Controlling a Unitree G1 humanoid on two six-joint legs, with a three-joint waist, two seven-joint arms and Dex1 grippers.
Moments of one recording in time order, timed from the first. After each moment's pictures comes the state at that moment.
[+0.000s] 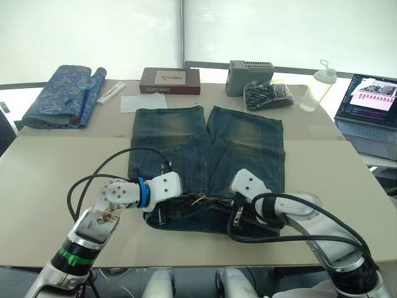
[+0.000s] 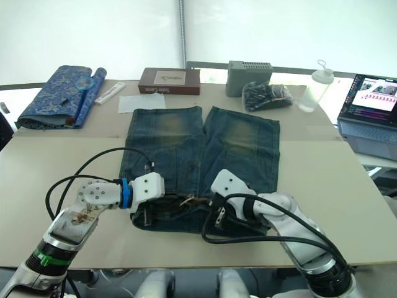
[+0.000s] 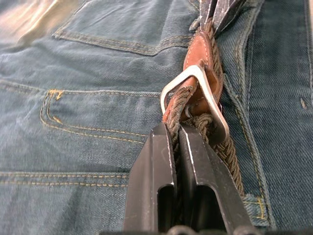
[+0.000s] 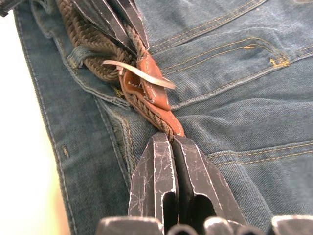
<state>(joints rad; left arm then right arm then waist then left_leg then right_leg) -0.36 0.63 -0.26 -0.25 -0.03 0.29 -1.05 -0.32 -0.59 0.26 -0.69 0.18 1.03 0.76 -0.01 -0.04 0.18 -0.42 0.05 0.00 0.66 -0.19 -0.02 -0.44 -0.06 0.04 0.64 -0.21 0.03</state>
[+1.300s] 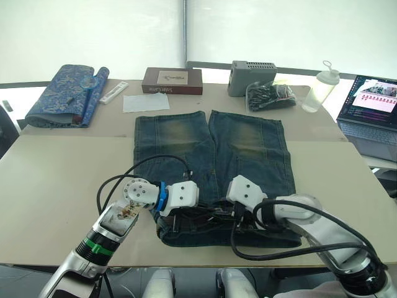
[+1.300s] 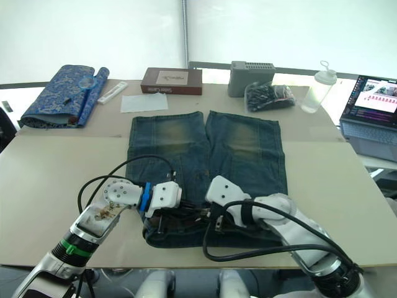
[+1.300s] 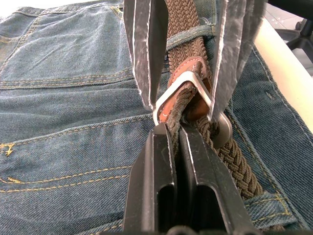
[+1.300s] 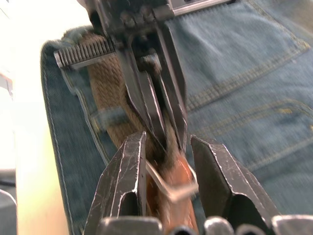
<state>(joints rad) -0.43 0.53 -0.36 -0.12 -0.08 0.17 -1.19 -0.30 -0.70 0.25 -0.71 0.32 0.92 0.78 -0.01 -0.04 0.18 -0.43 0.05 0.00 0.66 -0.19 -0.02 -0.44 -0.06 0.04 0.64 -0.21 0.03</state>
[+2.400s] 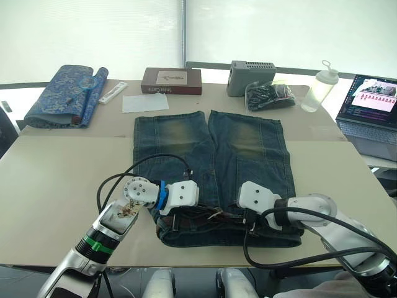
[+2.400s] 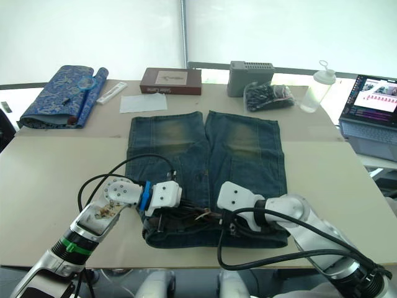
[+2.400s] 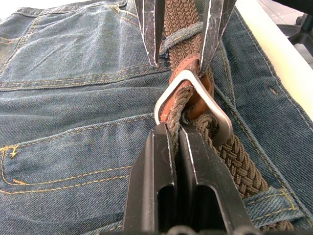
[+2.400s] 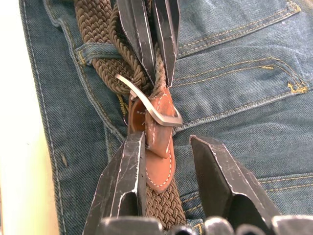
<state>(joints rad) -0.45 0.54 -0.37 -0.10 -0.08 0.15 -1.19 -0.30 -0.84 0.31 -0.71 0.24 0.84 0.80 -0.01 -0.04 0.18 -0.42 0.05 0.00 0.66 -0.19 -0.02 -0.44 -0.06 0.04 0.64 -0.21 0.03</state>
